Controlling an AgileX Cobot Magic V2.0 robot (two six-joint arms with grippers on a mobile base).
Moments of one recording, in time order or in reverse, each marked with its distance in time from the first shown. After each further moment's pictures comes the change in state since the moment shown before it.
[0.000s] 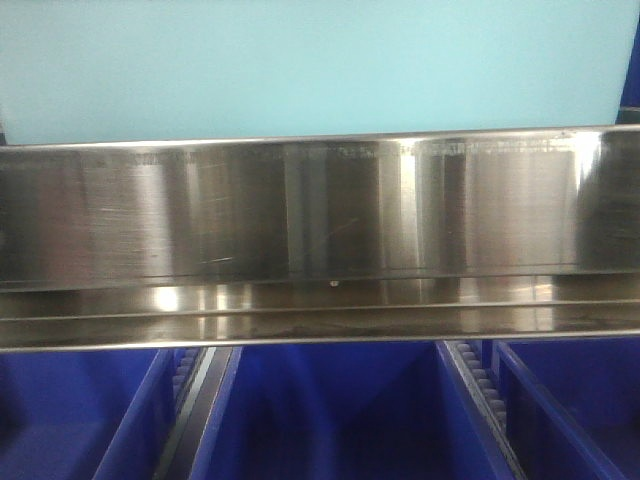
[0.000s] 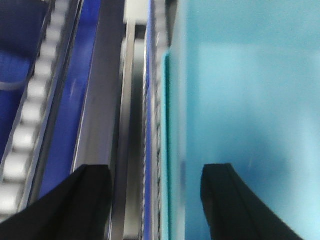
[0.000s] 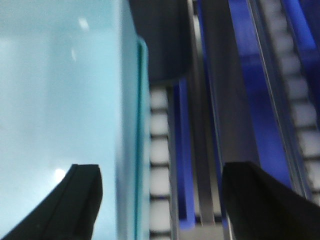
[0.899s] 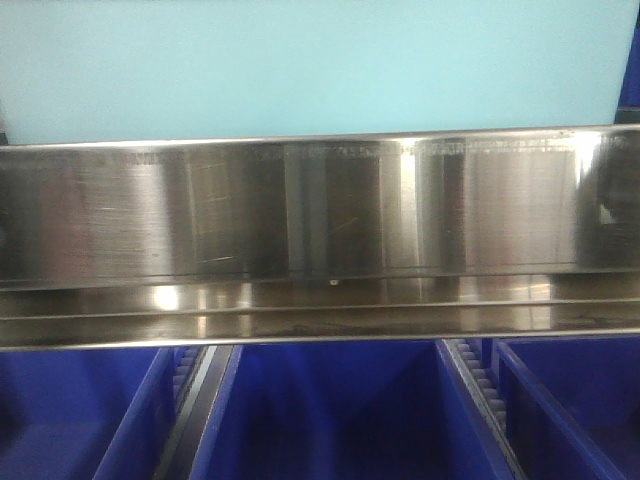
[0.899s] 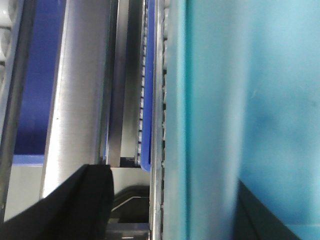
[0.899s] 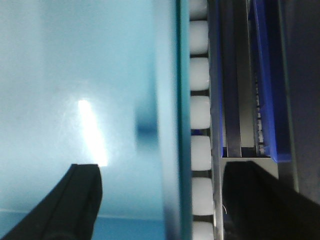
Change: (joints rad) left arm 0.088 0.057 0.047 -0.222 0.103 0.109; right arm 0.000 0.036 0.095 0.207 0.040 -0.031
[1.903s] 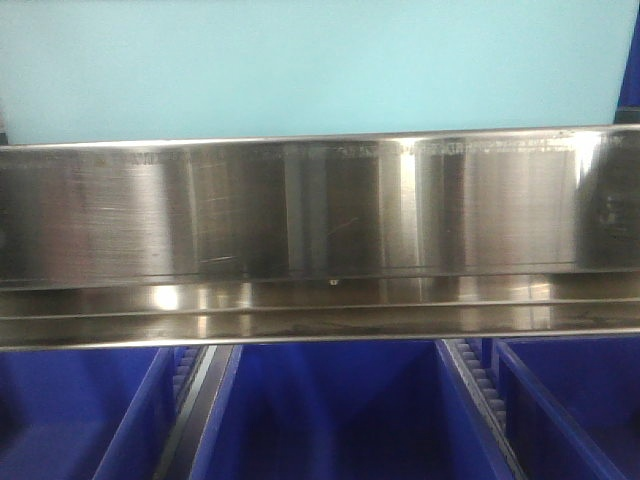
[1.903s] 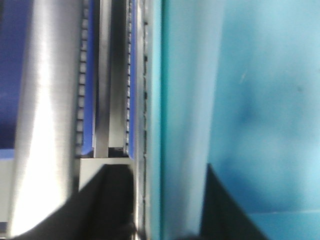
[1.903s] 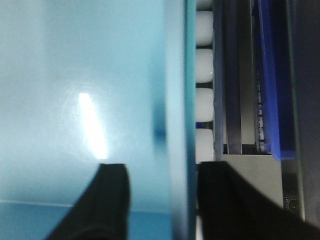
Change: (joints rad) left arm 0.002 0.020 0.002 -0.064 0.000 0.033; right arm 0.008 -0.006 0.012 0.007 0.000 -0.011
